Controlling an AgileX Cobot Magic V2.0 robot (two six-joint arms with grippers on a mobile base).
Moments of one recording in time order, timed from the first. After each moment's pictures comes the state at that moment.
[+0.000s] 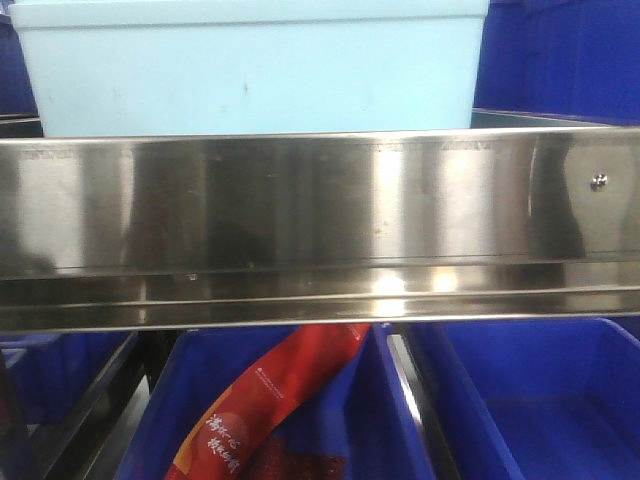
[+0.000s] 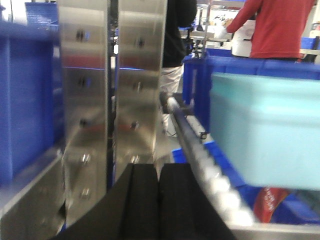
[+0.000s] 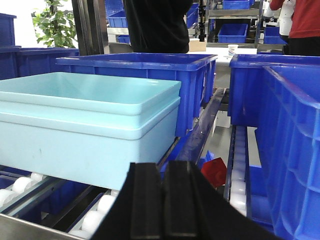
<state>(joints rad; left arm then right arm) -0.08 0.01 -0.14 0.03 0.20 -0.08 0.44 0.33 -0.49 -0.10 0.28 0.14</state>
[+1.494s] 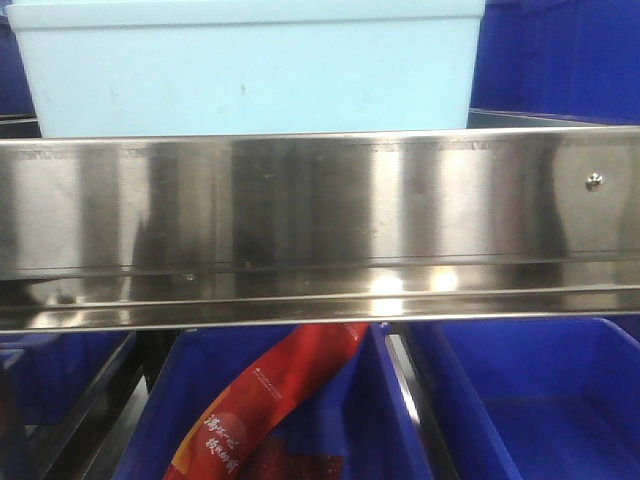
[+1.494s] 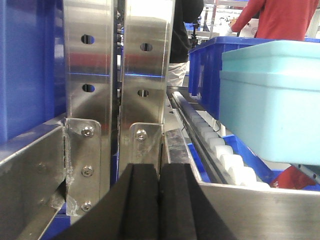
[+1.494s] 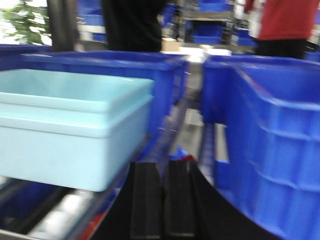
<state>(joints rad) -0.08 0.00 0.00 0.03 0.03 -0.08 0.30 0.33 -0.47 -0.04 0.28 0.06</state>
